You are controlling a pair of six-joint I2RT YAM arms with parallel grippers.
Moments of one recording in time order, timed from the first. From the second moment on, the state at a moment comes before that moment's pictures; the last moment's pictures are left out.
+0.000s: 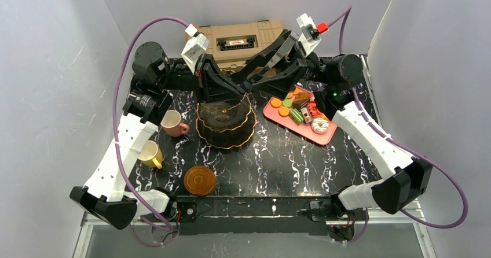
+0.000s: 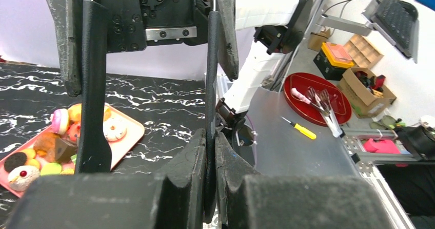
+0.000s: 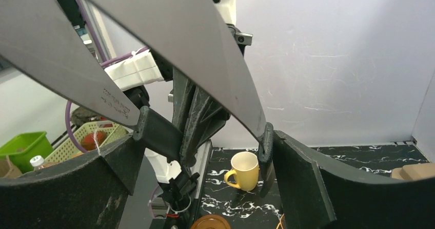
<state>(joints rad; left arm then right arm) -0.42 1.24 1.54 -0.15 1.23 -0.35 0.58 1.35 1.38 0.71 -1.02 0.80</state>
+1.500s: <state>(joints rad) -0.41 1.21 1.51 -0.40 1.15 0.03 0.63 1.37 1.48 0.29 -0.97 0.60</state>
